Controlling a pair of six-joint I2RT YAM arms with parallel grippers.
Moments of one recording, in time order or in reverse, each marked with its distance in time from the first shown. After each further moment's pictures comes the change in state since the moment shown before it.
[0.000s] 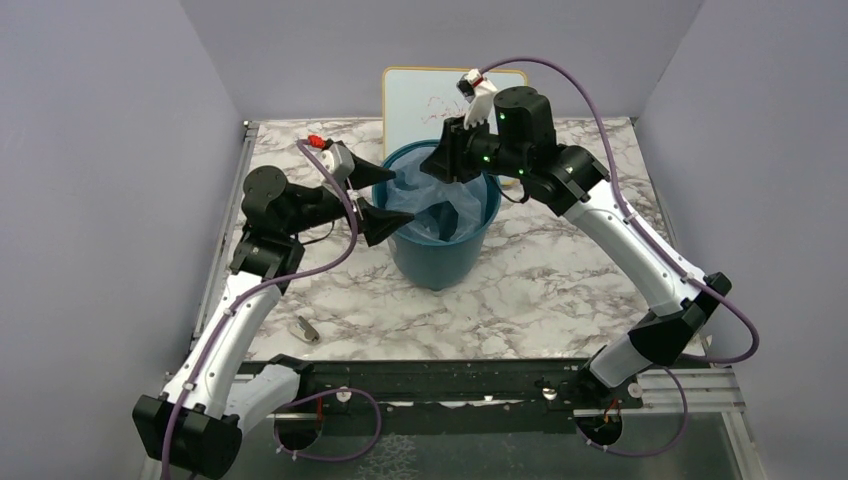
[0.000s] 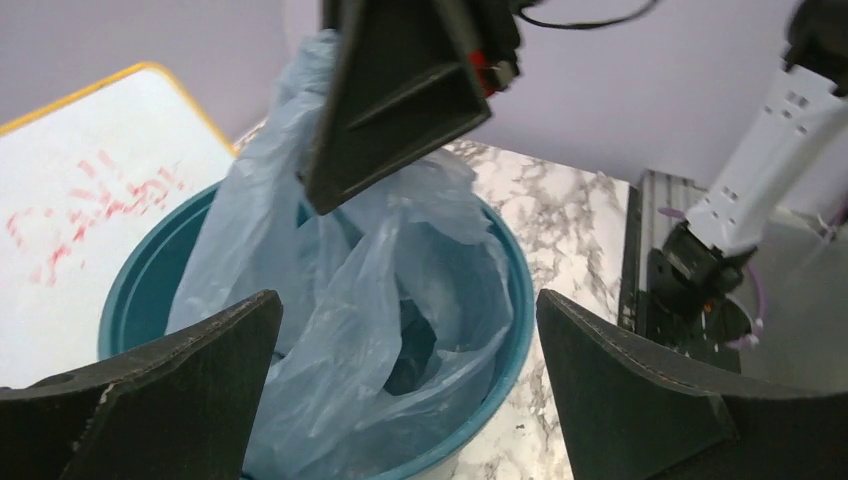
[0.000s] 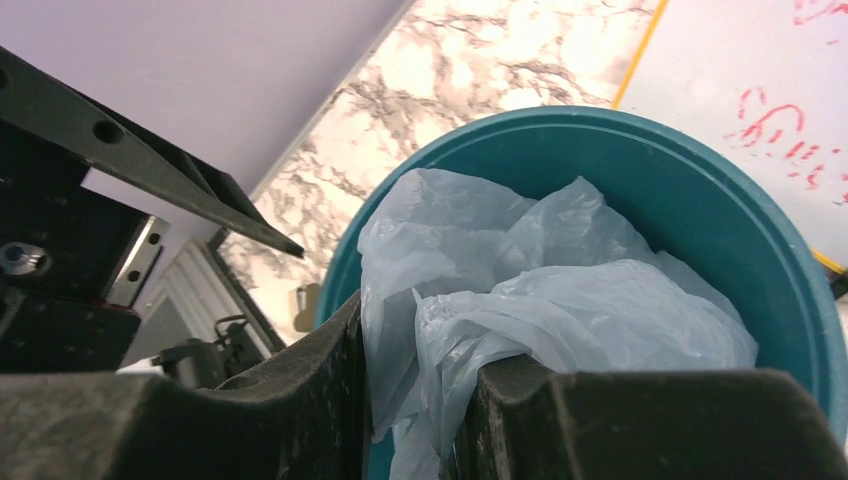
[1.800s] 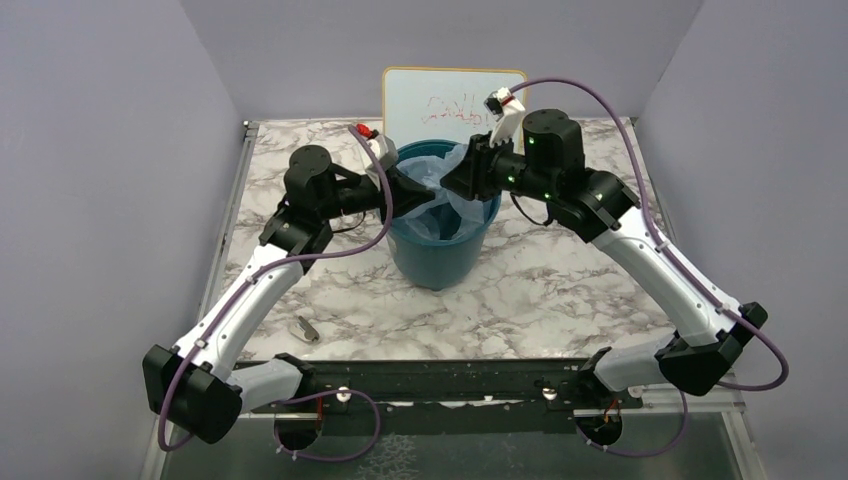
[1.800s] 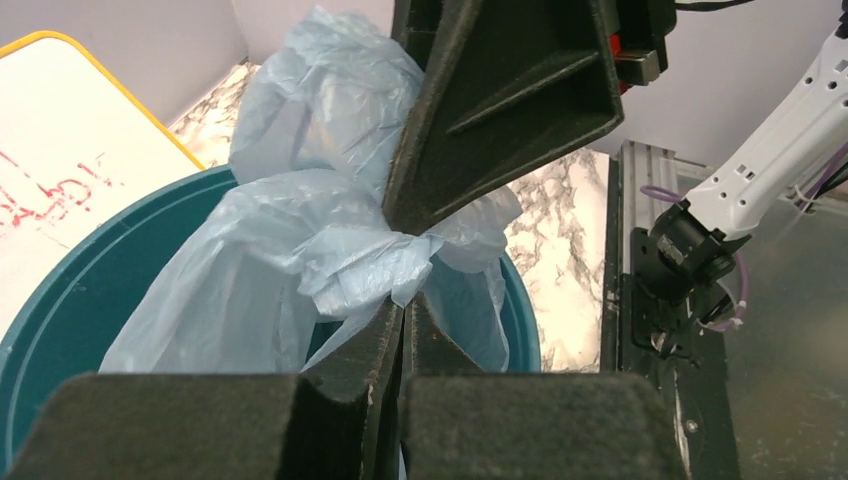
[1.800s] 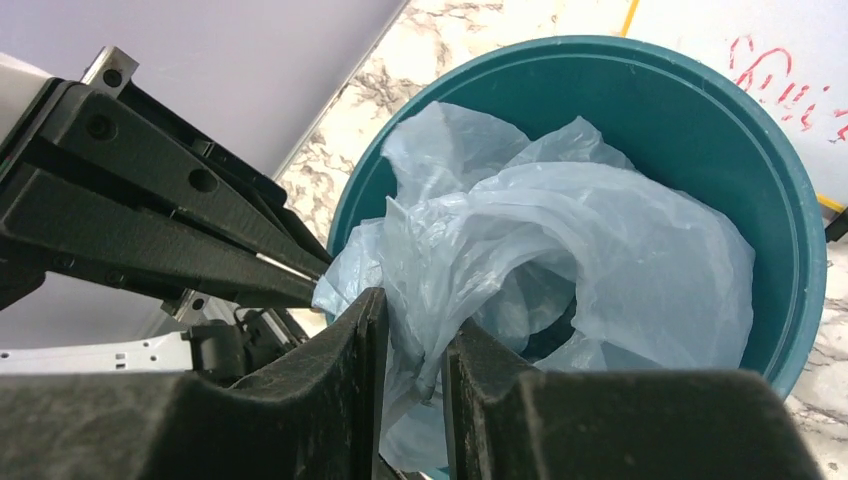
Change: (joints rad) left arm -0.168 0.177 0.114 -0.054 -0.035 0.085; right arm -0.006 -0.190 -0.192 0.037 0.007 0.056
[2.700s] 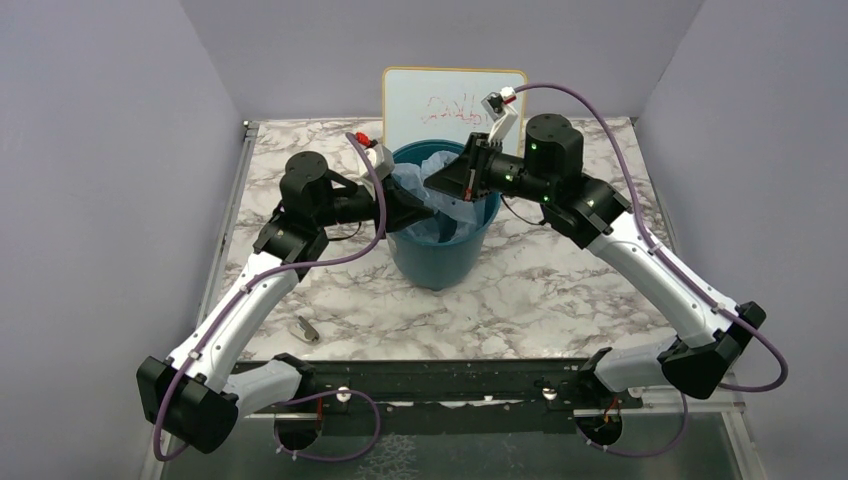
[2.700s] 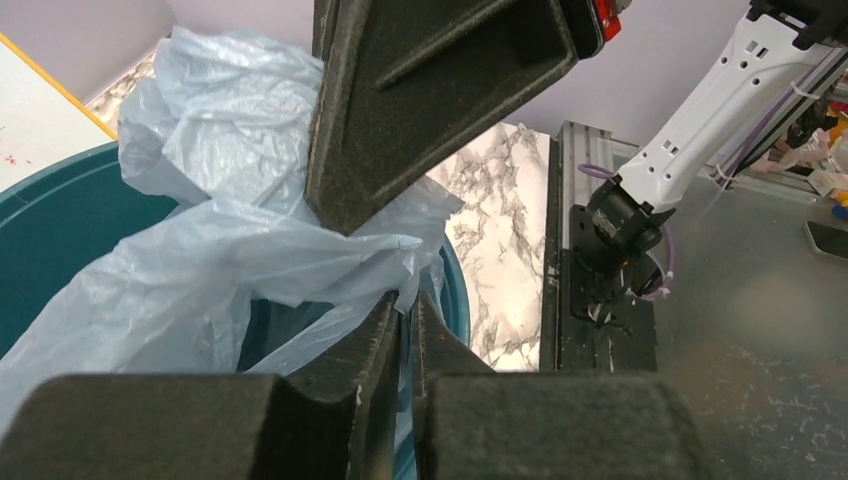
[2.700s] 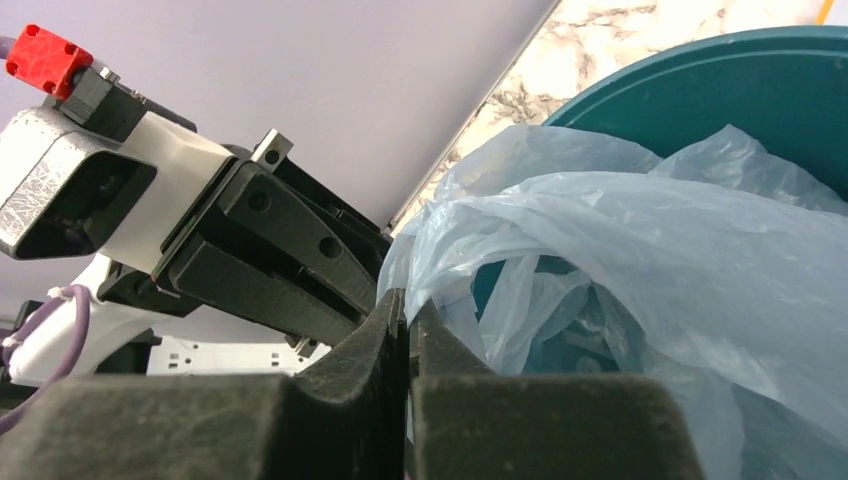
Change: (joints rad) left arm 0.000 -0.050 -0.028 -0.056 0.090 -0.036; right arm 0.000 -0.034 -0.112 0.229 -0.167 0.263
